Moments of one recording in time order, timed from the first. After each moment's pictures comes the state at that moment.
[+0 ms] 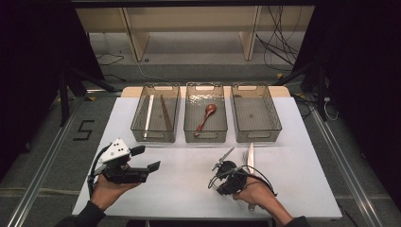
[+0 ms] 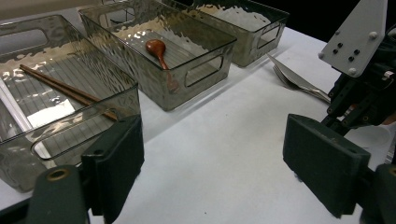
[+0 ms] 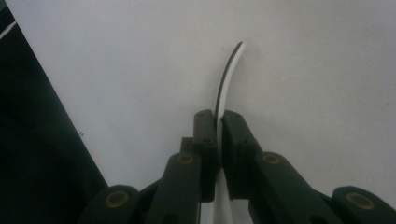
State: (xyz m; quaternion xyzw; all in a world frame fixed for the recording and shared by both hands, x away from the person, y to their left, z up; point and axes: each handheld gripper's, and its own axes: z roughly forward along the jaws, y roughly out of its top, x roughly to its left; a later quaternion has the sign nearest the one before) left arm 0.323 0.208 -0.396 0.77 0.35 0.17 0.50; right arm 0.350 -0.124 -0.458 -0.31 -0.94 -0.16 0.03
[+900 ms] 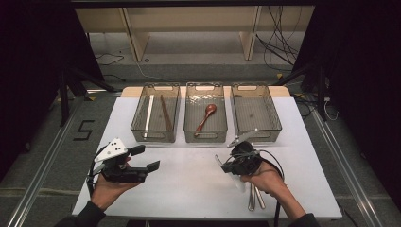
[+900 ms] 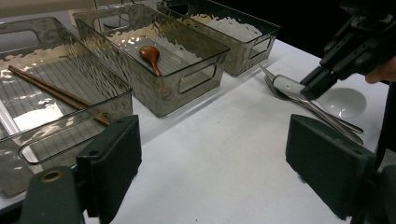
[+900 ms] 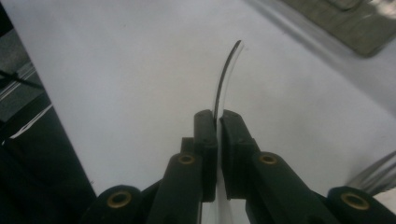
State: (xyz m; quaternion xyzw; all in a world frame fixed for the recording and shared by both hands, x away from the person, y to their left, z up) left arm 0.324 0.212 -0.396 0.76 0.35 0.15 0.52; right arm 0.371 -0.161 -0.405 -0.35 -0.89 -0.30 -0.02
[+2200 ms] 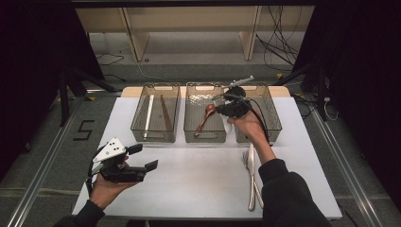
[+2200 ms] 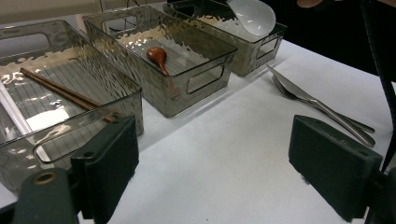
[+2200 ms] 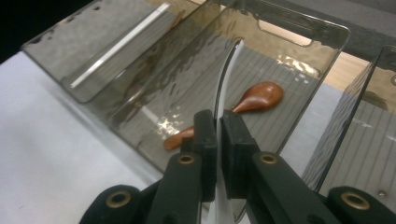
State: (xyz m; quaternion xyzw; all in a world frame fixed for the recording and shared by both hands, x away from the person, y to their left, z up) left arm 0.326 0.217 -0.399 0.76 0.35 0.16 0.52; right arm 0.500 -0.134 -0.347 -0.42 -0.82 -0.36 -0.15
